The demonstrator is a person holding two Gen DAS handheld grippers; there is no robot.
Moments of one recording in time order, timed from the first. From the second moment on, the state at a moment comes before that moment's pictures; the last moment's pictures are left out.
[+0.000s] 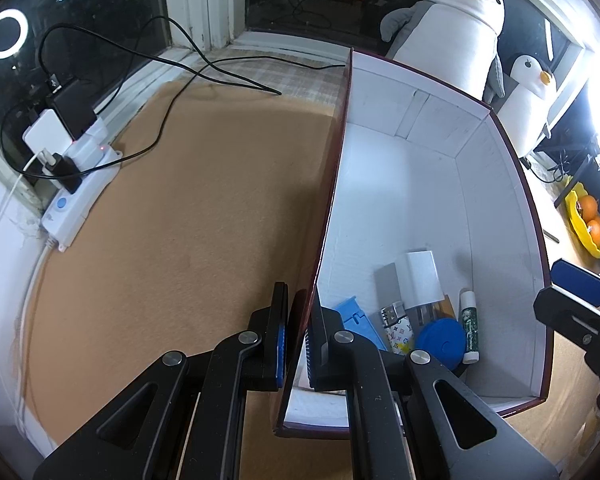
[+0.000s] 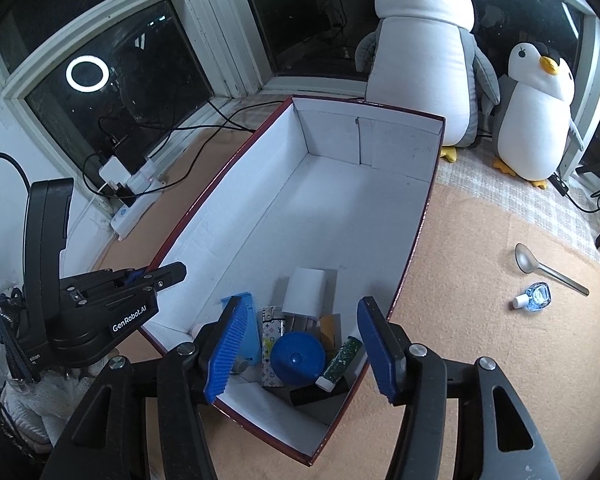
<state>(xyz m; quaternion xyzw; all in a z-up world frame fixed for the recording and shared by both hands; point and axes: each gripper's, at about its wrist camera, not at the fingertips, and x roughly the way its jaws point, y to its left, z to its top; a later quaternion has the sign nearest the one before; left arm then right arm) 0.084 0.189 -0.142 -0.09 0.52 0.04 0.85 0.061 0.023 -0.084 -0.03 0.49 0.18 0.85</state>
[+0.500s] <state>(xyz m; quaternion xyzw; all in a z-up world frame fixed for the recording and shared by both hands) 0.088 0.188 -0.141 -0.08 0.52 0.05 0.85 0.069 -0.027 -0.077 0.01 0.49 0.15 0.86</state>
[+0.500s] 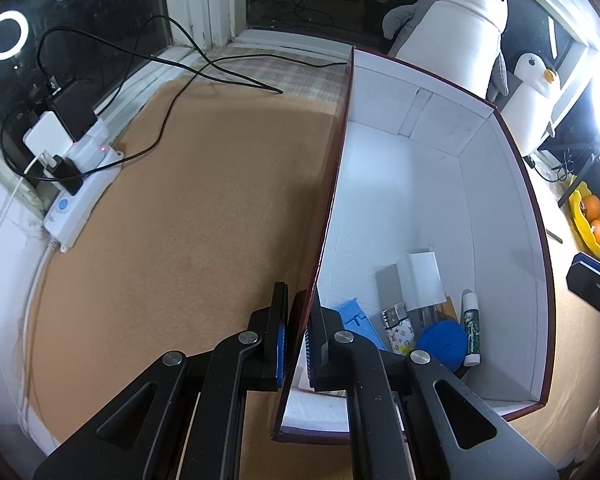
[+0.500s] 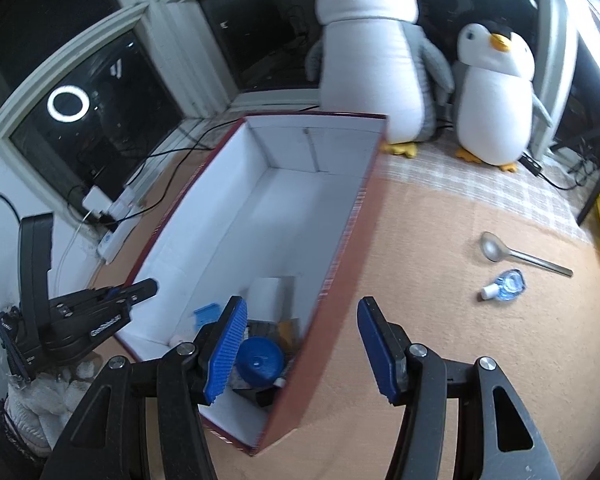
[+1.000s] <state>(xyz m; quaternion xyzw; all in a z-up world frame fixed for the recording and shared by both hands) 0.095 0.184 -0.142 -0.08 0.53 0.06 0.84 0.094 -0.112 -0.107 0.05 0.50 0.06 0.86</state>
